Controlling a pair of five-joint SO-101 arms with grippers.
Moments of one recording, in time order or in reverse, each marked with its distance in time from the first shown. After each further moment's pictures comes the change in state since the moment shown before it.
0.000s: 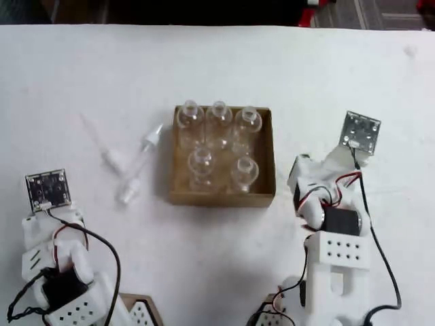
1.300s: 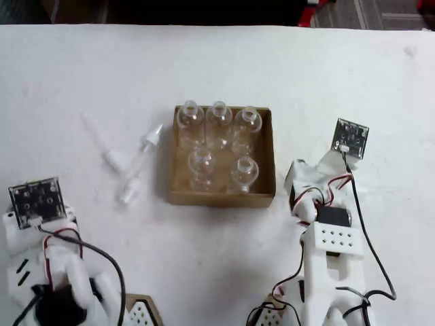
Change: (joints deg) left arm 3.0 -0.5 -19.3 5.2 0.0; right arm 0.4 9.1 7.9 -15.4 -0.4
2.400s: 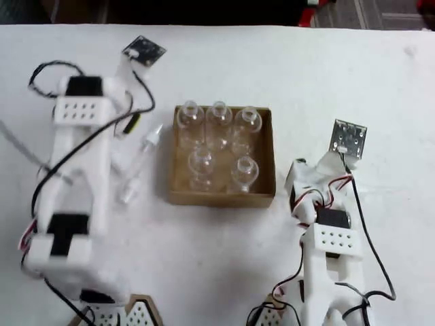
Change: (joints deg) left arm 29.5 114.7 -80.6 16.5 -13.2; right arm 0.4 0.0 1.7 -3.6 2.8
